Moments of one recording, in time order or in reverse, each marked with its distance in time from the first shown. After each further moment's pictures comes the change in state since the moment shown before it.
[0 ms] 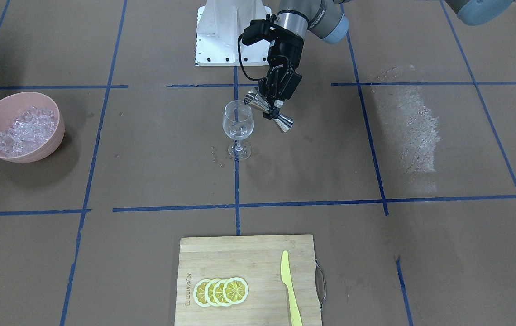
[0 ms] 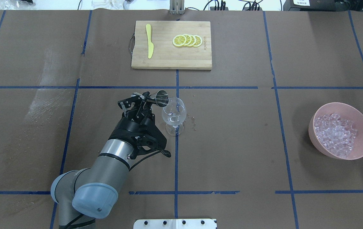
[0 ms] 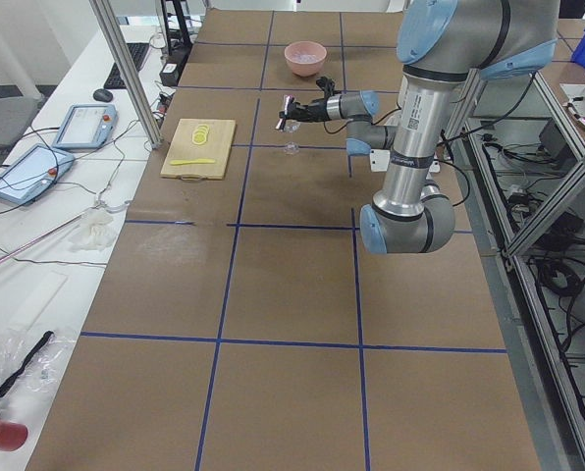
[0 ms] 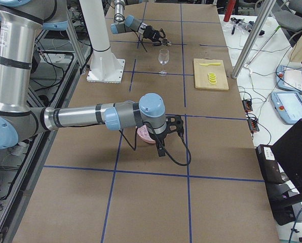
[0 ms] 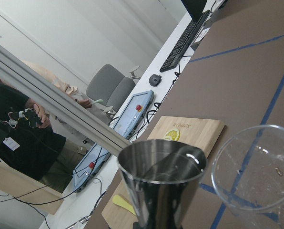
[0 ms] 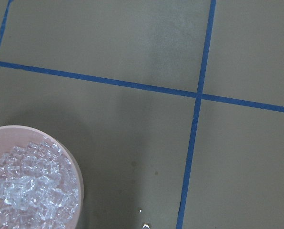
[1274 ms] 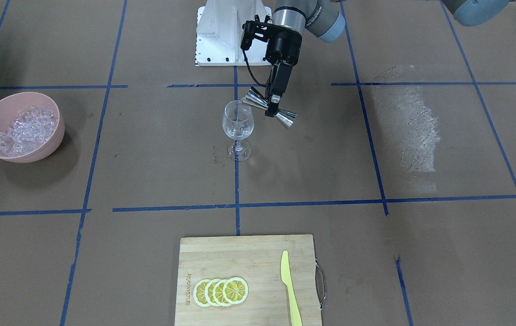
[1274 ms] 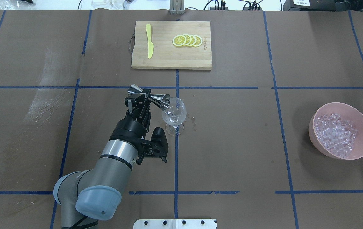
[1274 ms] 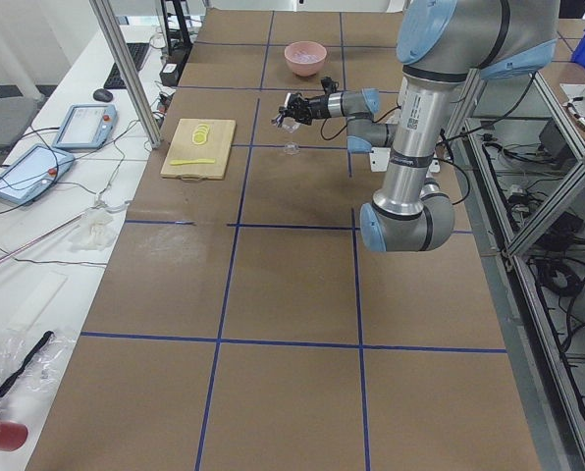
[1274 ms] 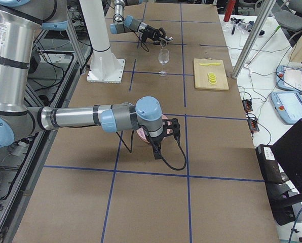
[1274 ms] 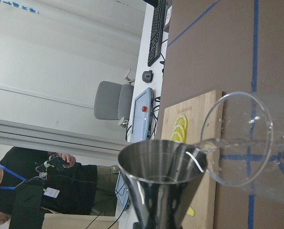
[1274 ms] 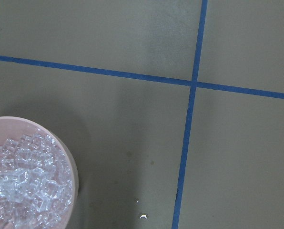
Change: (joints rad) left arm 0.004 -0.013 0.001 0.001 0.058 0.394; right arm 0.006 -0.024 0.000 0.000 0.001 0.002
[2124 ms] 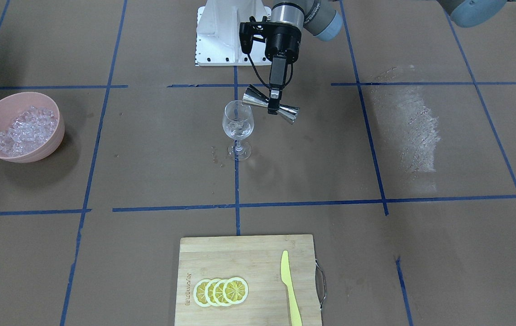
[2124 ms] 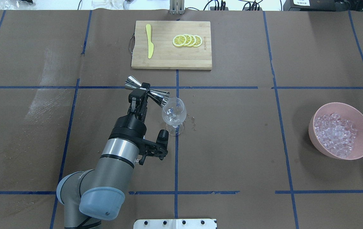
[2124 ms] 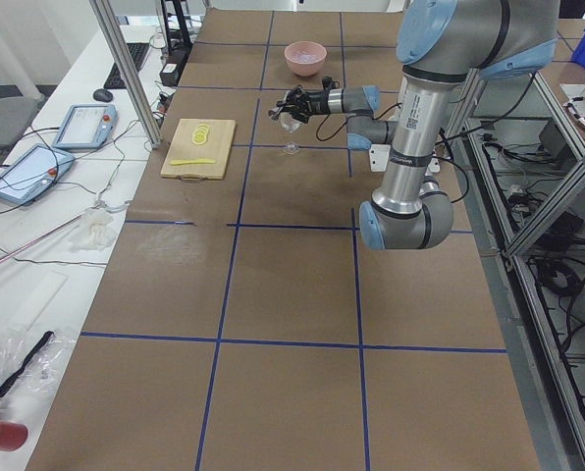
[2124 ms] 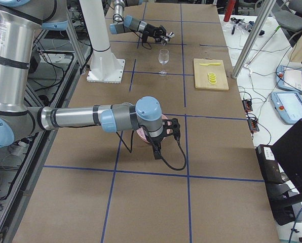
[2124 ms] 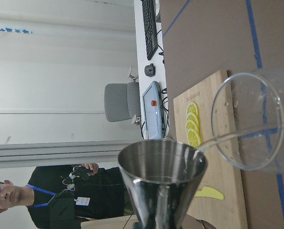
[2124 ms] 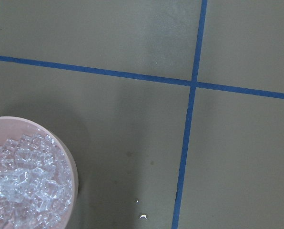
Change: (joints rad) left arm 0.001 -0.023 0.002 -0.001 0.076 0.252; right arm 0.001 0.000 0.000 0.000 0.000 -0.001
